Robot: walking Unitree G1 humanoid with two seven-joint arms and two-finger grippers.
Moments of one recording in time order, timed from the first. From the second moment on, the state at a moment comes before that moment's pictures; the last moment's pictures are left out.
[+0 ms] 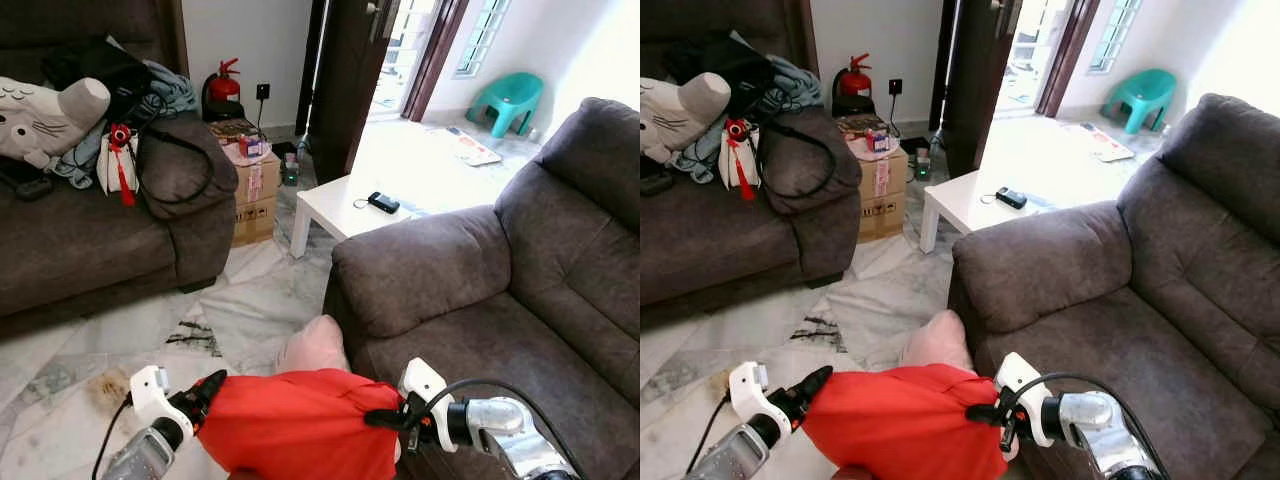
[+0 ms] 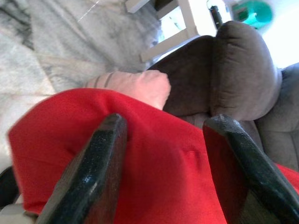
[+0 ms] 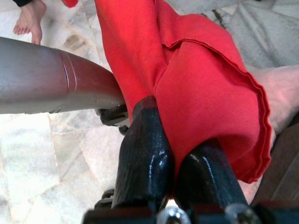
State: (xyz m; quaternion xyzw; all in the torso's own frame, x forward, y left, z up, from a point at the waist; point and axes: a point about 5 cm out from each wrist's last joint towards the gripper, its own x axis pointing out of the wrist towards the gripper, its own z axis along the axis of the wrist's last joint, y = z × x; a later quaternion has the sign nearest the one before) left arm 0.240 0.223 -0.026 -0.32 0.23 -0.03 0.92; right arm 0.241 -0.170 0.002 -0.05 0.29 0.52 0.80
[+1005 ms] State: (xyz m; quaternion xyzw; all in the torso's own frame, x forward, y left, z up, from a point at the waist) left arm 0.223 0.253 -0.034 -0.31 0.21 0.16 0.91; right arm 0.240 -0.164 -0.002 -0.04 0.29 0.52 0.80
